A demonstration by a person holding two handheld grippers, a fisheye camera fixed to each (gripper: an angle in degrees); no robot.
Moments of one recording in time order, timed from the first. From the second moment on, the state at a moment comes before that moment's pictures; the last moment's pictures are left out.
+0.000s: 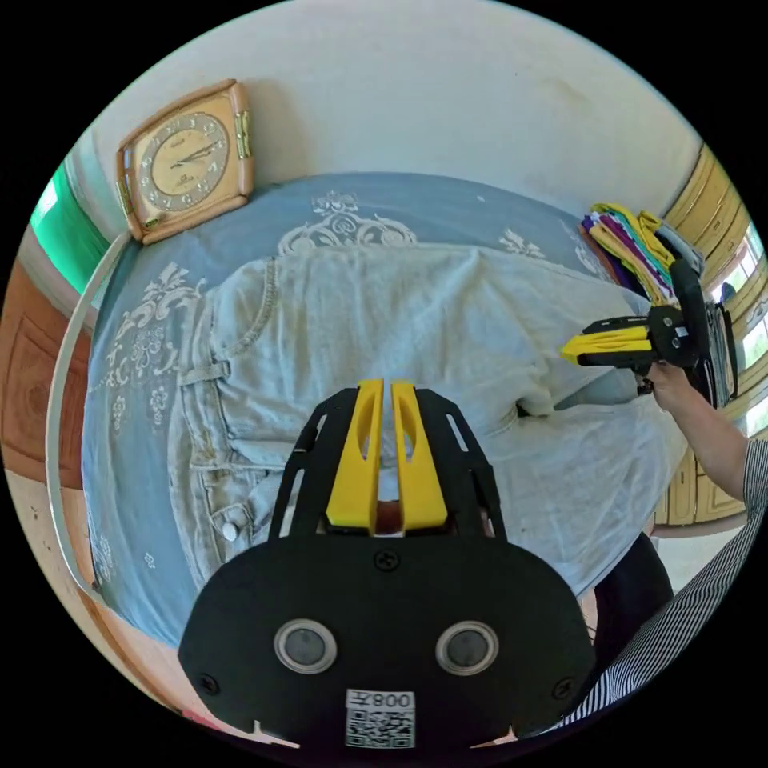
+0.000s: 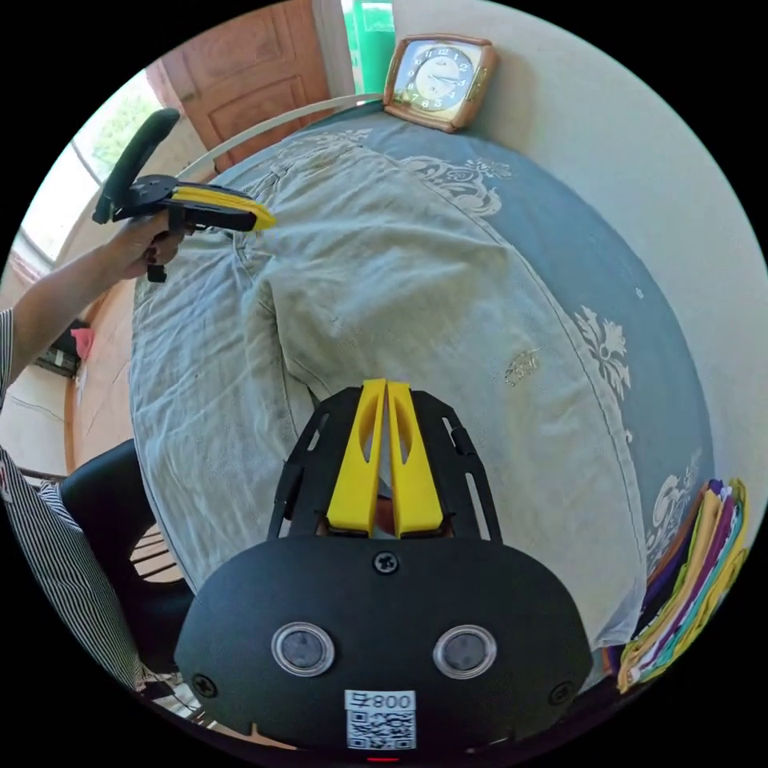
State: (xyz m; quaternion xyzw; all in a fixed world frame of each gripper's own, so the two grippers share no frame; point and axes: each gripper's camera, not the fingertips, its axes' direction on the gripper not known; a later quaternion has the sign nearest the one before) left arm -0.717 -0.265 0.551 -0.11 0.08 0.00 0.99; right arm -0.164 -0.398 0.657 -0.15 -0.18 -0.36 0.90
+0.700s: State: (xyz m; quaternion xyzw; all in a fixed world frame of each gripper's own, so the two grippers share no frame) left arm -0.851 -0.226 0.539 -0.10 0.04 -0.06 0.99; right arm -0.289 -0.454 0.687 -0.13 -0.20 -0.32 0.92
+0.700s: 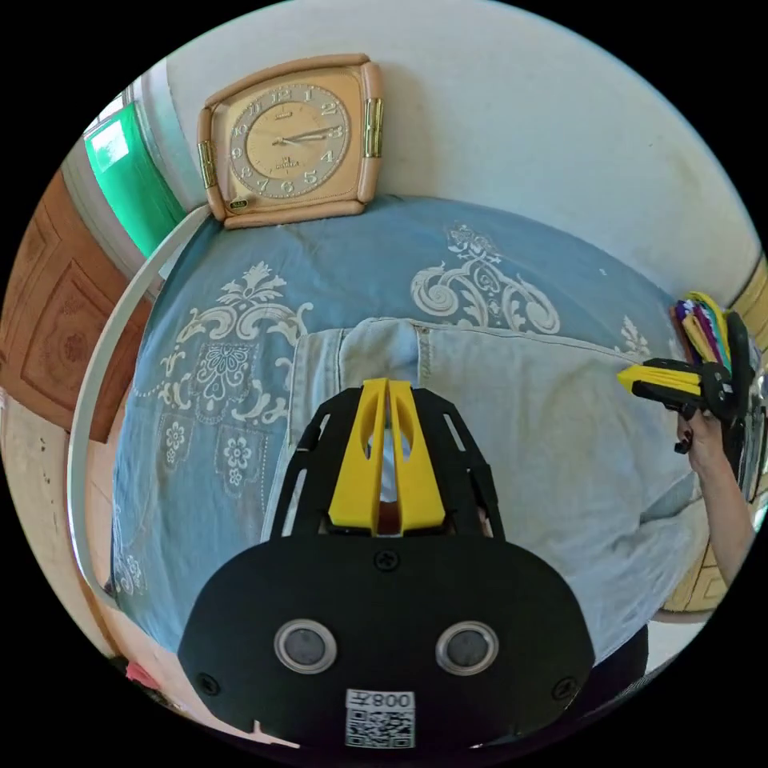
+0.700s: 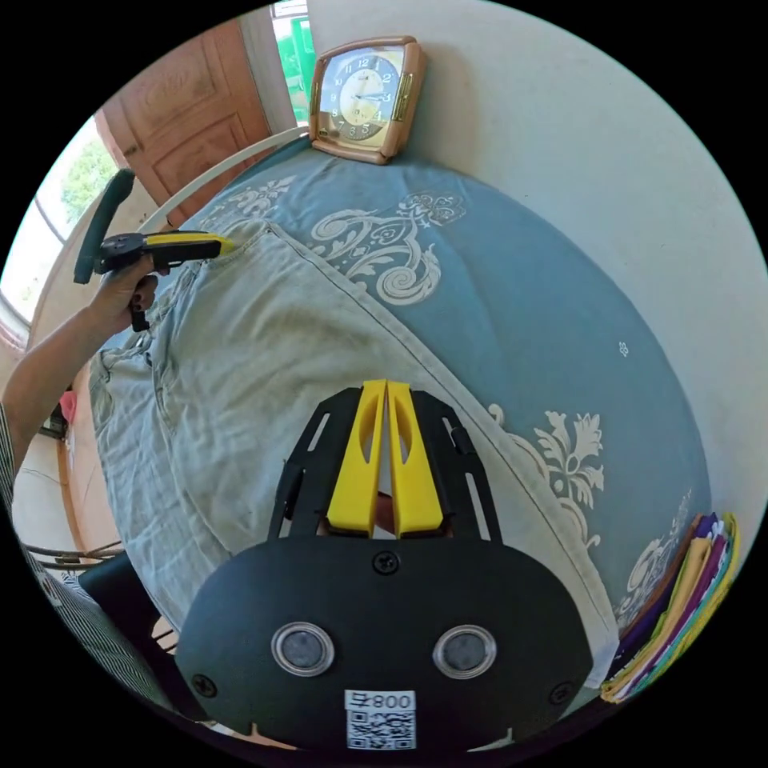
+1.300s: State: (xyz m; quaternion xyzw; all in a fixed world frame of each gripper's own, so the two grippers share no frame) left arm -0.929 -0.069 0.480 -0.22 0.00 -0.13 0.97; right arm -0.488 -0.357 0.590 -0.09 -0.28 -0.47 0.84
